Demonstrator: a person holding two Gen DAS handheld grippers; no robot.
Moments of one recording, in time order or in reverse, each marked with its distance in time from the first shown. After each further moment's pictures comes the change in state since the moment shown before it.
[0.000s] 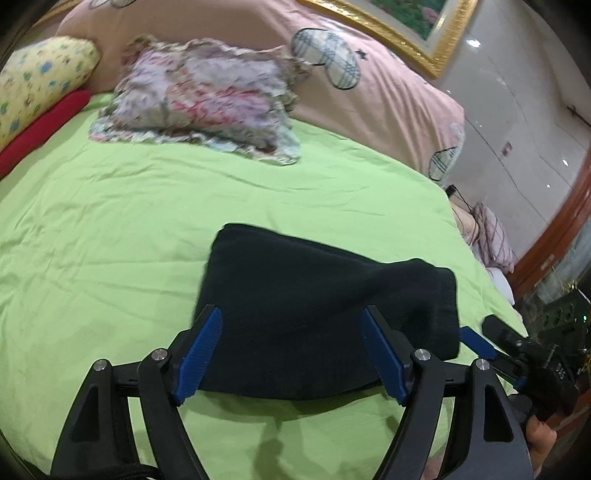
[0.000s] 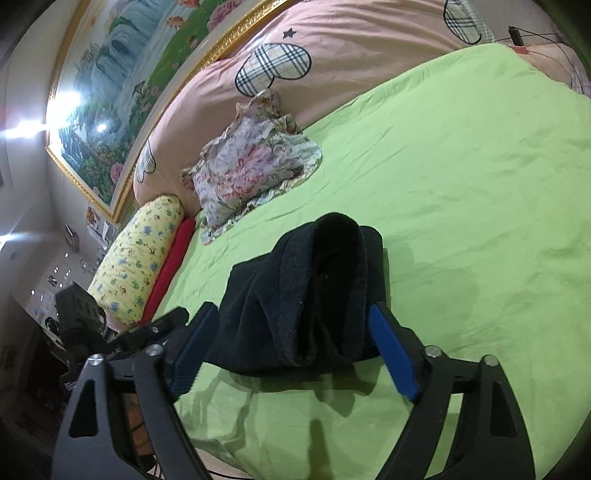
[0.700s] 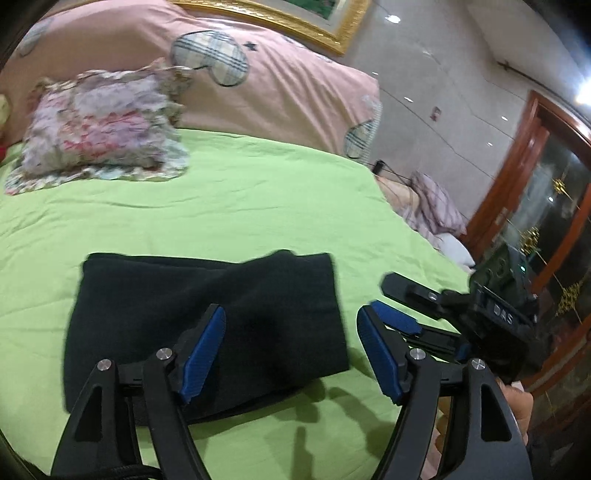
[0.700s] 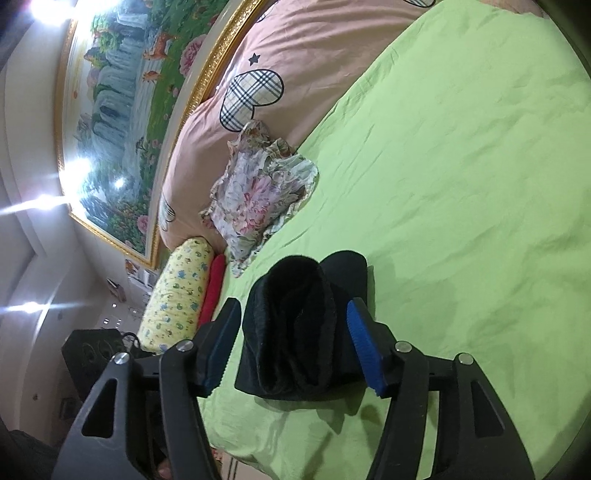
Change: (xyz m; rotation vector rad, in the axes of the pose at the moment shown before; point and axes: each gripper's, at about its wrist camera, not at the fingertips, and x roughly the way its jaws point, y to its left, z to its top) left arm 0.025 -0.115 -0.016 0.212 -0.020 -0.193; right arm -0.004 -0.060 0.023 0.207 -0.025 0.177
